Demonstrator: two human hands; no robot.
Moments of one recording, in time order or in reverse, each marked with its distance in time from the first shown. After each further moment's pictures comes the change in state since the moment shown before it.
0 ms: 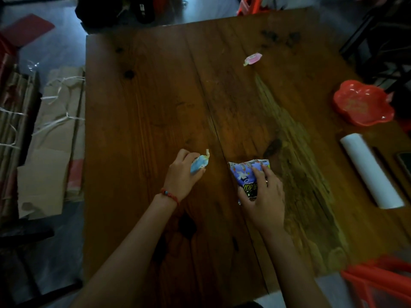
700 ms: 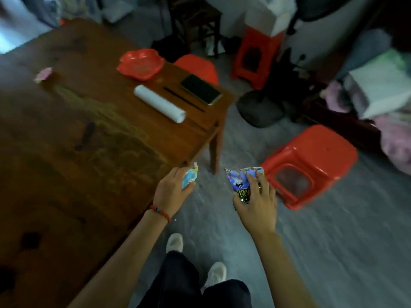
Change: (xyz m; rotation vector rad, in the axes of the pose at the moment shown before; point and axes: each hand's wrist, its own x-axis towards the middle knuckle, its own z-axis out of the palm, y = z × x) left_hand -0.202 0.289 0.201 0.037 -0.406 0.622; right_hand -0.297 0.257 -0.169 -0.007 0.388 0.644
